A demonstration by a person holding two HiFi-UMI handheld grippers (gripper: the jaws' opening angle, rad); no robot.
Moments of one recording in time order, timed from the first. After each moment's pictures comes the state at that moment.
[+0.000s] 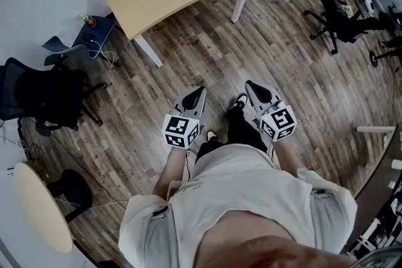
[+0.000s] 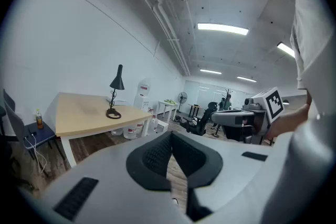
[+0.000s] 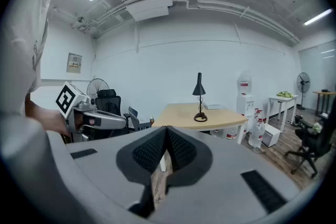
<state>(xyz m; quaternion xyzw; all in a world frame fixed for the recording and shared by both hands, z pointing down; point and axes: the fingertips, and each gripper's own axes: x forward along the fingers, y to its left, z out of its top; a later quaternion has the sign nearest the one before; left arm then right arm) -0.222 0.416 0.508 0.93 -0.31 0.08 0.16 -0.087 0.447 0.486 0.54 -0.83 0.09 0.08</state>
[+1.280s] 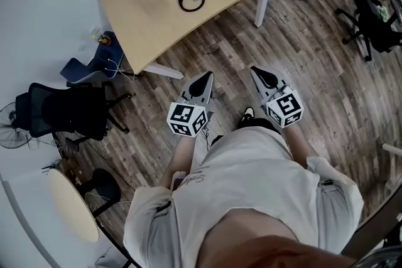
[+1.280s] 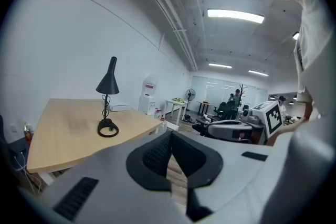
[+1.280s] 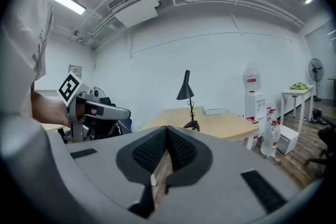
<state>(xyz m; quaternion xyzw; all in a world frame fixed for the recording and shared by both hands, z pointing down) -0.058 0.170 0.496 0.92 -0.35 0.10 0.15 0.066 0.195 0.510 0.50 -0.86 0.09 0.05</state>
